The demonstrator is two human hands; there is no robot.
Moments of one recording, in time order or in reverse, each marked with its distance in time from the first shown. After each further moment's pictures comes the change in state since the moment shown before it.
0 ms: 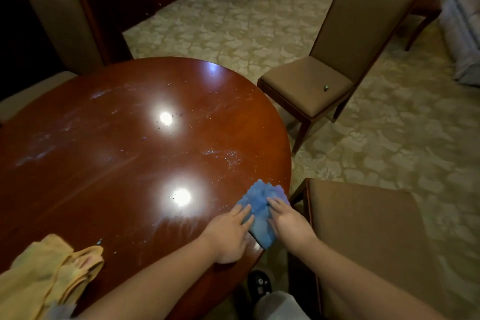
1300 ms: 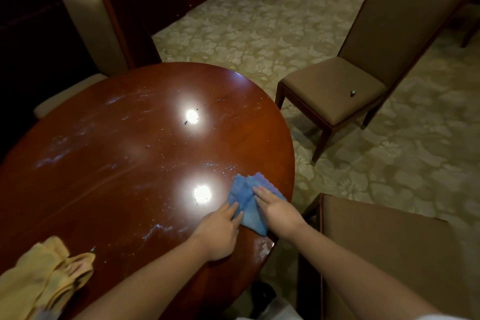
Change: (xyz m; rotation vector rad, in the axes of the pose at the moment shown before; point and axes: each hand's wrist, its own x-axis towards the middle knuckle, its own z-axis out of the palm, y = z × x) left_hand 0.036 -0.015 -0.022 -0.061 0.084 -0.235; right_hand 0.060 0.063 0.002 -0.022 0.111 -0.088
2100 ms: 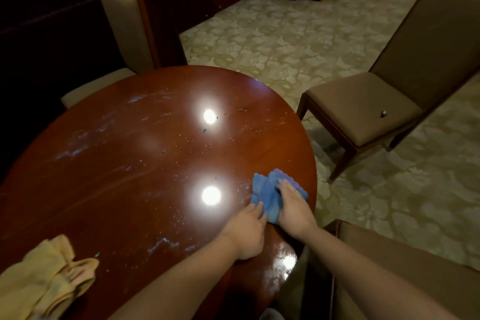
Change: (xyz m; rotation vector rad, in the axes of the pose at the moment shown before) left_hand 0.055 -0.003 -0.027 -0.017 0.008 -0.066; right_hand 0.058 0.035 -0.039 0.599 0.133 0.210
